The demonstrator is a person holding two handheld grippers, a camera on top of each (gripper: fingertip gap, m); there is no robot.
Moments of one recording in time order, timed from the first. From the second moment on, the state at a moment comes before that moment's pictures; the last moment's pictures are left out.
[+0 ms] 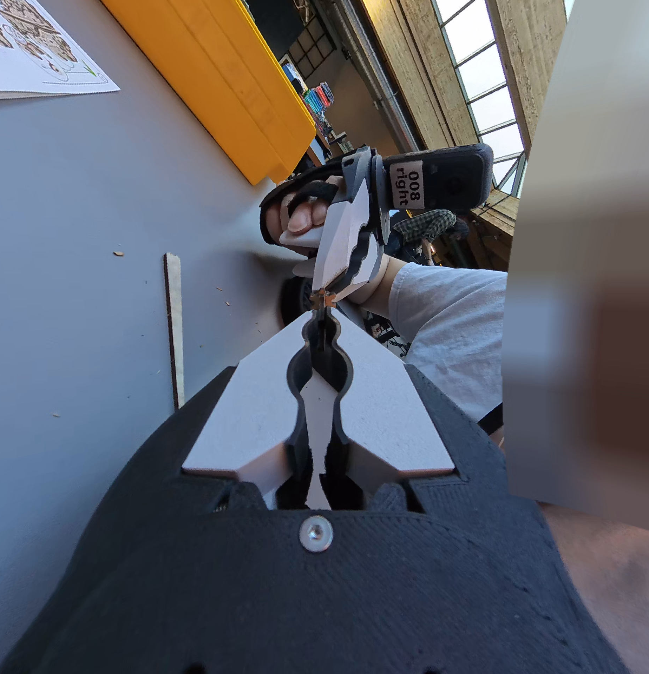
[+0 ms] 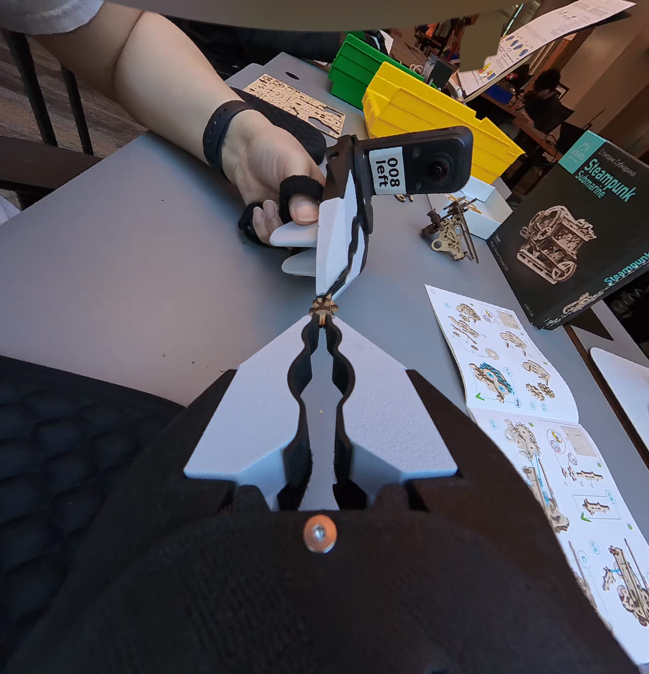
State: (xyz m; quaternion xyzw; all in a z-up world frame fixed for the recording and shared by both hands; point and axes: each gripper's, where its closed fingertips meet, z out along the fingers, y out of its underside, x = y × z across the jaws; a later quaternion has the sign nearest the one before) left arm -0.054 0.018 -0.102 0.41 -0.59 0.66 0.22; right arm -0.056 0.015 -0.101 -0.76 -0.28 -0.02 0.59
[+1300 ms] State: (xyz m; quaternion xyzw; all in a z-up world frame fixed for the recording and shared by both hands) left arm -0.053 0.018 -0.107 0.41 -0.61 0.65 0.19; right arm -0.054 0.019 -0.104 -0.77 -0.25 -0.01 0.59
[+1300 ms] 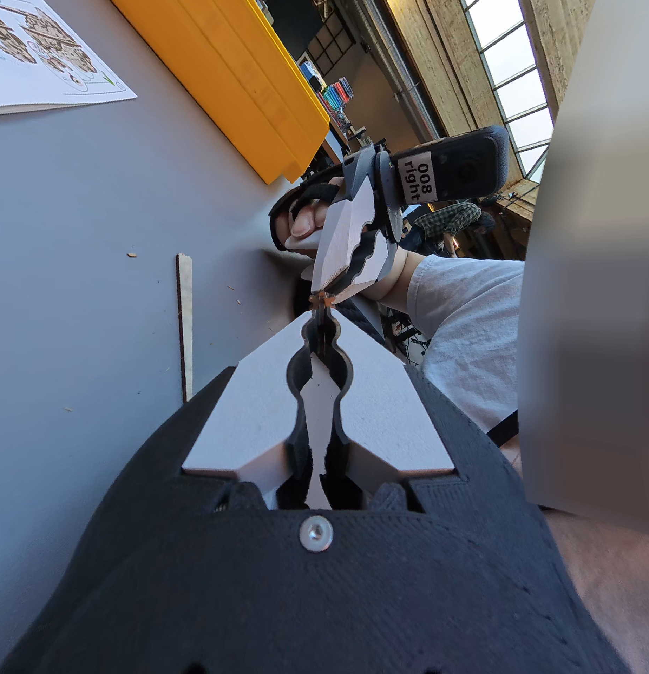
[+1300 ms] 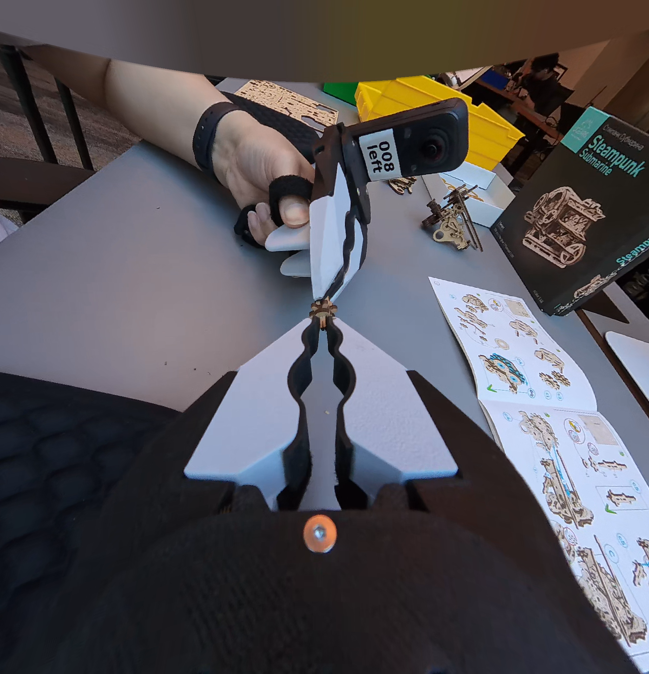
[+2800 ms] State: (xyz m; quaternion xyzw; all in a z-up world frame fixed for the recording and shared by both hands) left arm -0.054 0.015 -0.113 0.41 -0.63 0.64 0.17; right arm -0.057 0.019 -0.110 -0.79 -0.27 -0.02 0.56
